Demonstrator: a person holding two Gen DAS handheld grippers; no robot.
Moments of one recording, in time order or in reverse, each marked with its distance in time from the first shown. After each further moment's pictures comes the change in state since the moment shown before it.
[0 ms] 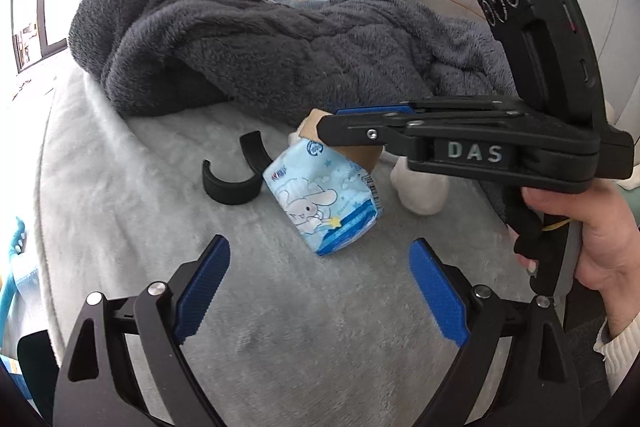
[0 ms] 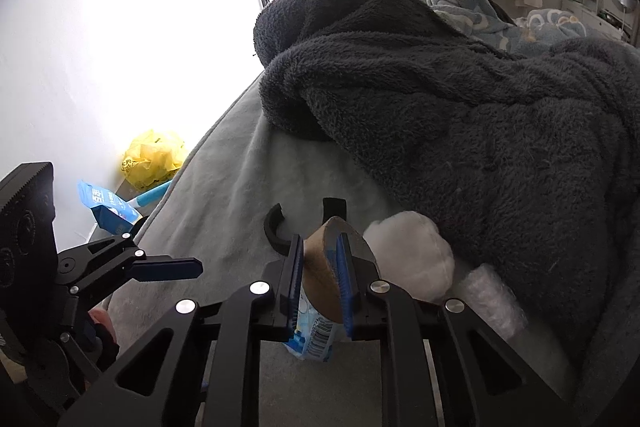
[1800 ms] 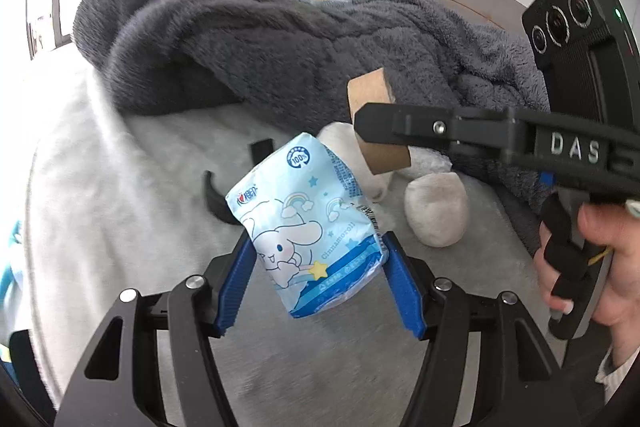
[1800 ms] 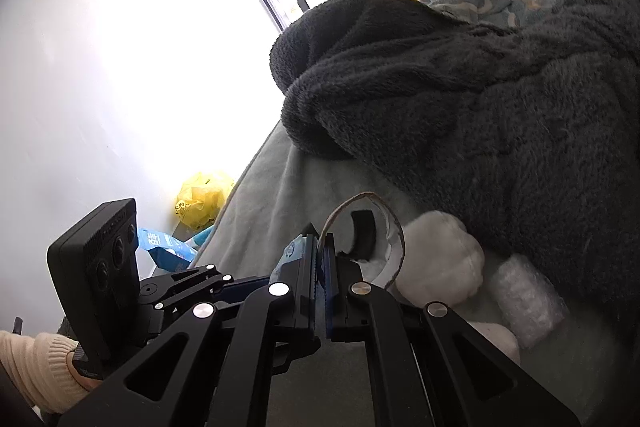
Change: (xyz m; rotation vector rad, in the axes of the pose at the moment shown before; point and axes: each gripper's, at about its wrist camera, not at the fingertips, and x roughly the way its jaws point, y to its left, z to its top) left arm 0.024 0.010 0.011 -0.046 -0.029 0.051; right arm -0.007 -0.018 -0.004 0.129 -0.095 0.204
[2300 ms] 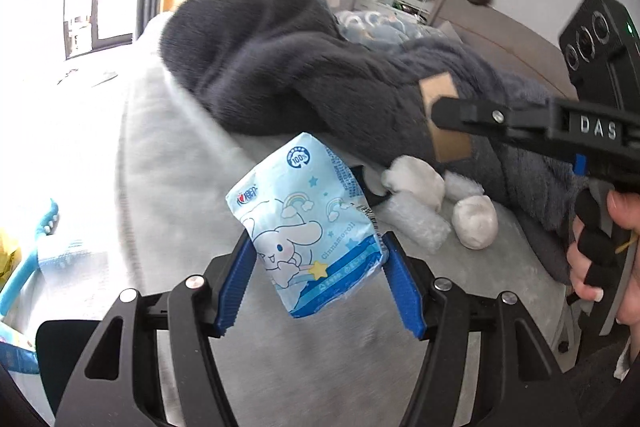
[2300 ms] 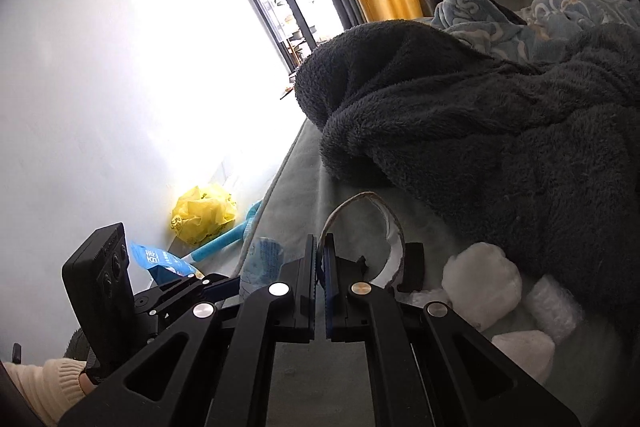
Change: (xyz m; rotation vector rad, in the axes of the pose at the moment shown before) left arm -0.069 0.061 -0.013 -0.070 -0.105 0.079; right arm -0.004 0.065 0.017 -0.001 -0.058 -0.071
